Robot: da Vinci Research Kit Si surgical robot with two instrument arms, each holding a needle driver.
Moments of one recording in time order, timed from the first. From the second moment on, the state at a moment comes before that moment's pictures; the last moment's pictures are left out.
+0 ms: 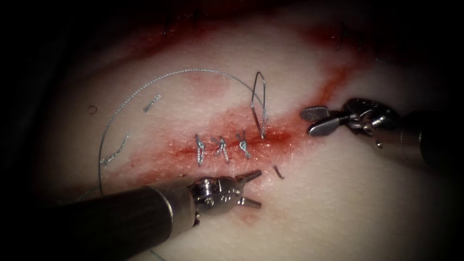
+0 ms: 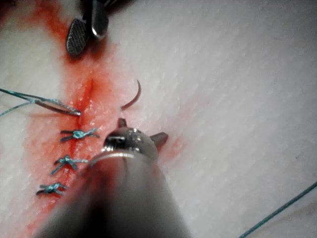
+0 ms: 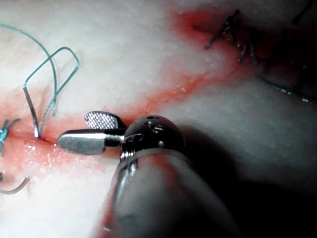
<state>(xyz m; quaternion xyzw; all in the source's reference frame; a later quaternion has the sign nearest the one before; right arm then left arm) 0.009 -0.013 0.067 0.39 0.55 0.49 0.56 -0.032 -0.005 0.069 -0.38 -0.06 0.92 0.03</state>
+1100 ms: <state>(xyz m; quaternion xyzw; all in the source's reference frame) 0.010 -0.014 0.068 0.10 0.62 0.36 0.69 -0.036 -0.004 0.069 -0.50 -0.02 0.85 0.18</state>
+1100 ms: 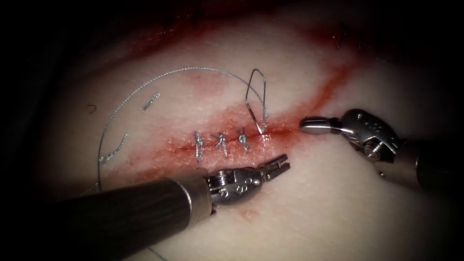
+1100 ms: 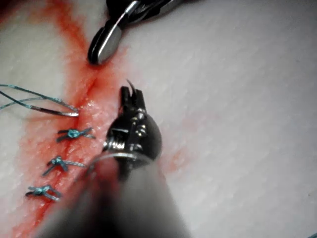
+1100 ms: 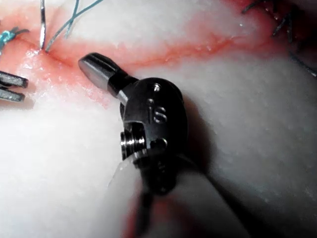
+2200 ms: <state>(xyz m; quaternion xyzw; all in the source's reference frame) 0.015 -0.019 0.061 0.06 0.60 0.06 0.80 -0.030 -0.002 0.055 -0.60 -0.45 0.57 0.33</state>
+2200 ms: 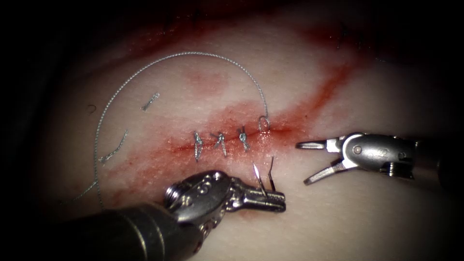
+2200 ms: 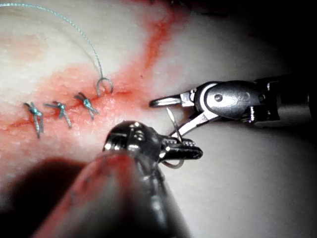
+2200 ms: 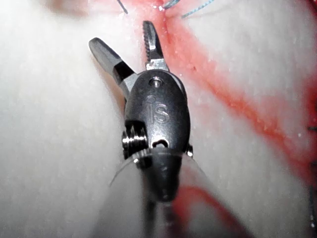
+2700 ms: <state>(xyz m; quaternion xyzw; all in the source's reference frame) 0.018 -0.019 0.063 0.03 0.55 0.05 0.84 -0.027 -0.003 0.046 -0.62 -0.39 0.62 0.28</state>
